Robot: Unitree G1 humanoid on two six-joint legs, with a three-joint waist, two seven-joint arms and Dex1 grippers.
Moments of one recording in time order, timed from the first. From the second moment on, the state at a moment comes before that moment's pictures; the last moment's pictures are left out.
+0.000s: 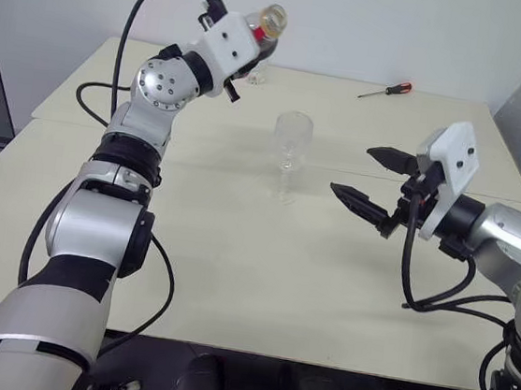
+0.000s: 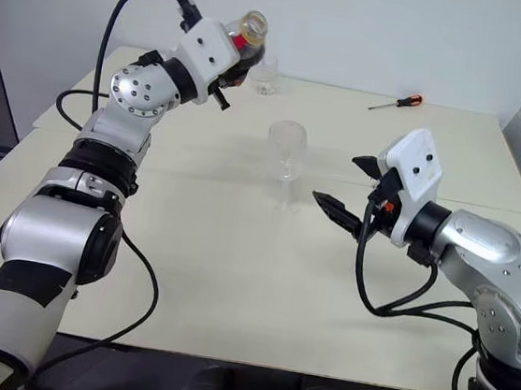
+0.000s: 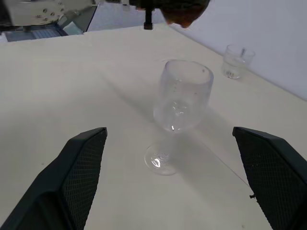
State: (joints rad) left arm -1.34 0.47 -0.16 1.12 0.26 -0.49 -0.48; right arm -0.51 -0.66 -0.17 -0.73 0.69 1.04 0.48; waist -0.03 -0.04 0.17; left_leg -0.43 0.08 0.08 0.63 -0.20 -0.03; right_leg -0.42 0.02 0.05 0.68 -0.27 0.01
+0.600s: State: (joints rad) left arm -1.36 0.53 -0.36 1.29 0.57 -0.66 -0.19; right arm -0.44 -0.68 -0.18 -0.81 0.70 1.03 0.41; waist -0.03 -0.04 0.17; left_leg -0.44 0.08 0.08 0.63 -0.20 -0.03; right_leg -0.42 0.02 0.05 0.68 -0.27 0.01
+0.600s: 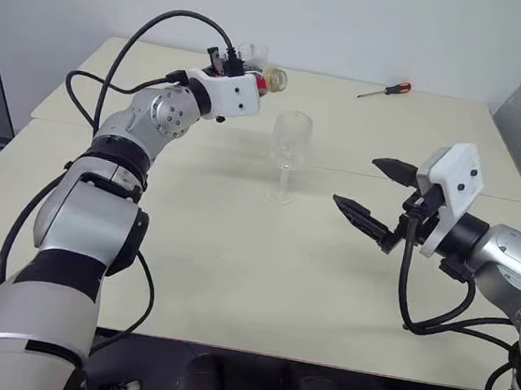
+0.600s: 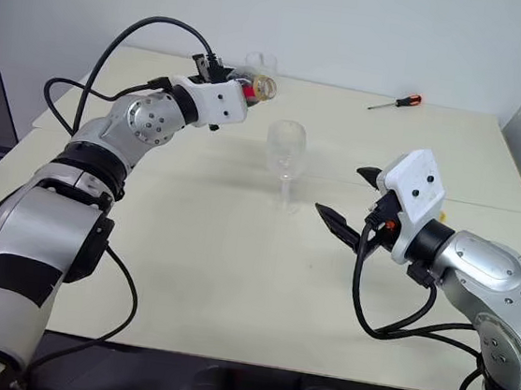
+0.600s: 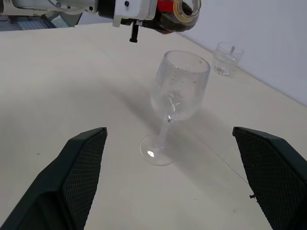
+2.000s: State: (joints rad) left arm -1.43 0.55 -0.50 1.31 0.74 -0.68 -0.11; right arm -0.44 -0.67 -0.17 -0.80 0.77 1.07 0.32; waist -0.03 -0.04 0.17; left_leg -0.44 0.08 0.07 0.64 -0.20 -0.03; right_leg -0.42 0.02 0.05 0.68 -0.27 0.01
